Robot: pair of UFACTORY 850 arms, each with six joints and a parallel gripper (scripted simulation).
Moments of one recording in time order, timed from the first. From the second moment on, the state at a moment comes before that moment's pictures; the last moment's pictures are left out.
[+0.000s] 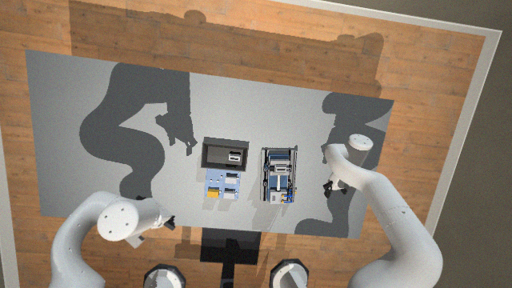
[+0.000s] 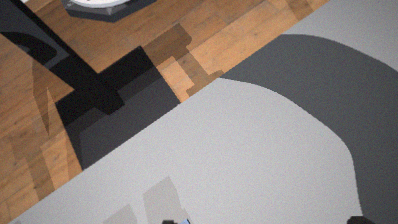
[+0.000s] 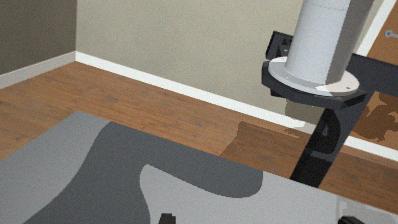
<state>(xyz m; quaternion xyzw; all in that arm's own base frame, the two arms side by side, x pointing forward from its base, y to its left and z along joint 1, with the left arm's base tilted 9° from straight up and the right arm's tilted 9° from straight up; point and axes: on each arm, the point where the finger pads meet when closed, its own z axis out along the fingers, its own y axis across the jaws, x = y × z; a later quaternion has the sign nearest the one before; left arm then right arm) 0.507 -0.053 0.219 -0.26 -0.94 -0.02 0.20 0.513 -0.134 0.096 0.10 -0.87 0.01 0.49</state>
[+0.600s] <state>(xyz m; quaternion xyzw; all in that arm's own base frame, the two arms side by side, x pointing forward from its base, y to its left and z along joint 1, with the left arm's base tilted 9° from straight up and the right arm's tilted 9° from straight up) 0.508 -0.015 0.235 -0.28 -0.94 0.00 0.19 0.513 -0.134 0.096 0.10 -0.87 0.01 0.49</state>
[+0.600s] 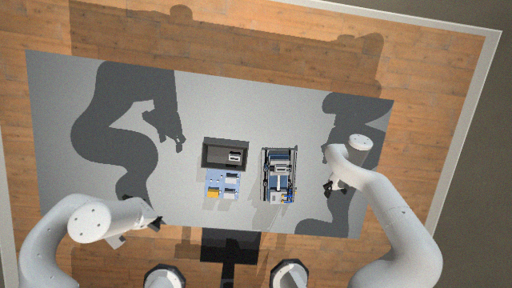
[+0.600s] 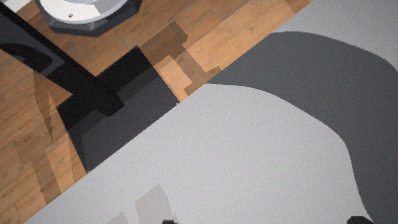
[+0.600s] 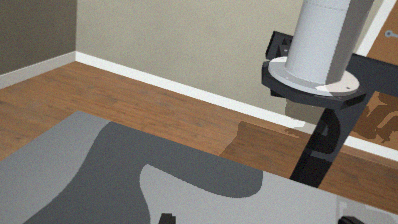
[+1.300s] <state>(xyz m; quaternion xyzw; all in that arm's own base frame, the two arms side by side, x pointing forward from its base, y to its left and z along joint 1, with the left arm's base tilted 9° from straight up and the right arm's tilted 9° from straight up) 0.496 0.083 0.276 -0.34 -0.93 0.04 0.16 0.513 -0.134 0.096 0.10 -0.87 0.01 0.49</state>
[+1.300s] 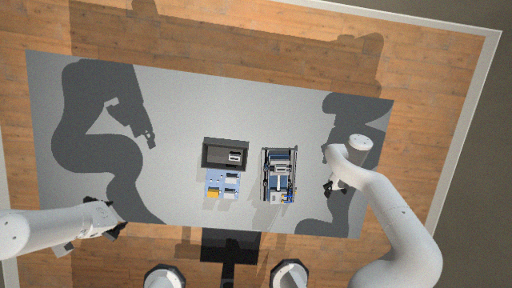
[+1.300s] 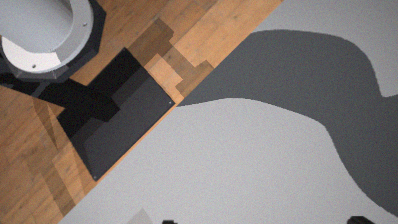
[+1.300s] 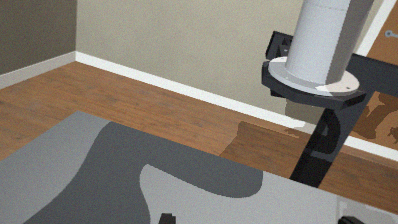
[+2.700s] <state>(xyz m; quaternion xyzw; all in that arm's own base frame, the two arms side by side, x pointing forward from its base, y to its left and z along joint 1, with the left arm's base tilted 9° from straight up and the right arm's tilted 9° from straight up) 0.321 0.331 0.397 -0.50 -0.86 0.05 0.04 0.513 -0.134 0.096 0.10 -0.87 0.01 0.49</state>
